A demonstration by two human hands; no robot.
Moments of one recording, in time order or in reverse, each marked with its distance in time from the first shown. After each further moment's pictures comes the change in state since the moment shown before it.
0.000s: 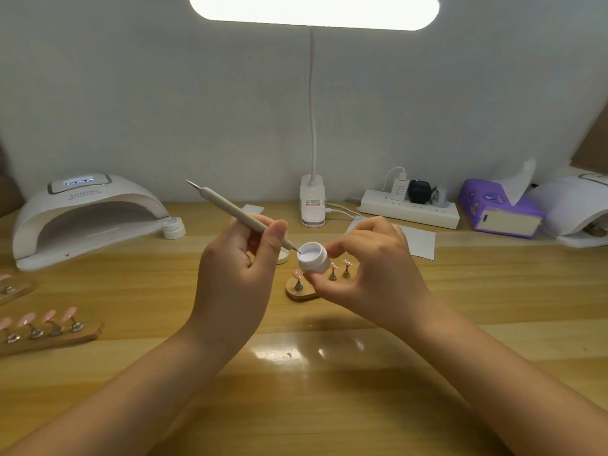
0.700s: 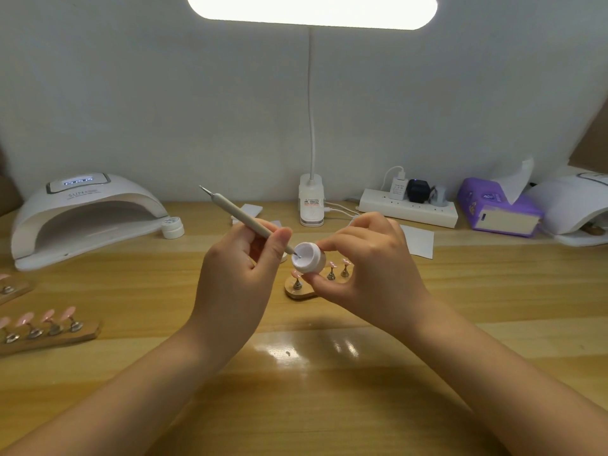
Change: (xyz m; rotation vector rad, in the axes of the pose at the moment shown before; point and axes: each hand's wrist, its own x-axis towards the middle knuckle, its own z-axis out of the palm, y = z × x) left_hand -0.002 -0.007 0.001 0.006 -0.068 -0.010; right_hand 0.000 -0.004 -0.002 -0.075 0.011 -0.057
